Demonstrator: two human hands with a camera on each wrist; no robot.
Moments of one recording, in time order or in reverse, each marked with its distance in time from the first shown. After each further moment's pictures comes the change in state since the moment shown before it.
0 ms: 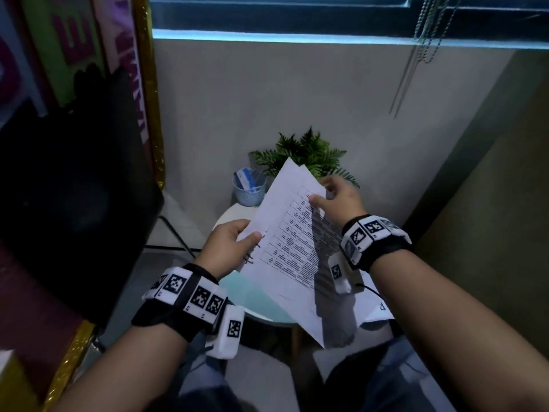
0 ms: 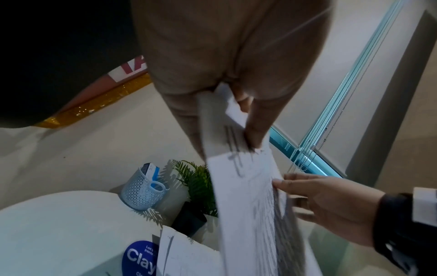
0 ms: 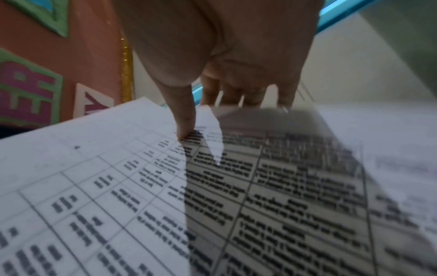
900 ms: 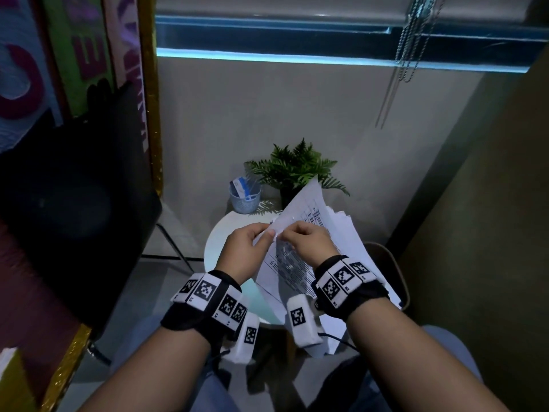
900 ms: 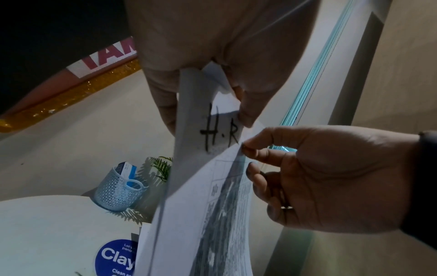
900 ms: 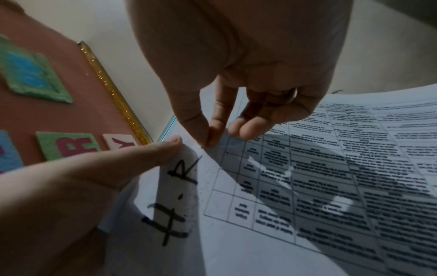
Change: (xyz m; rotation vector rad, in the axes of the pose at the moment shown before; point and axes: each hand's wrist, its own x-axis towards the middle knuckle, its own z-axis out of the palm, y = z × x) left_hand -0.007 0.005 0.031 0.103 0.098 0.170; right_hand -0.075 -0.023 0.035 0.444 -0.177 0.228
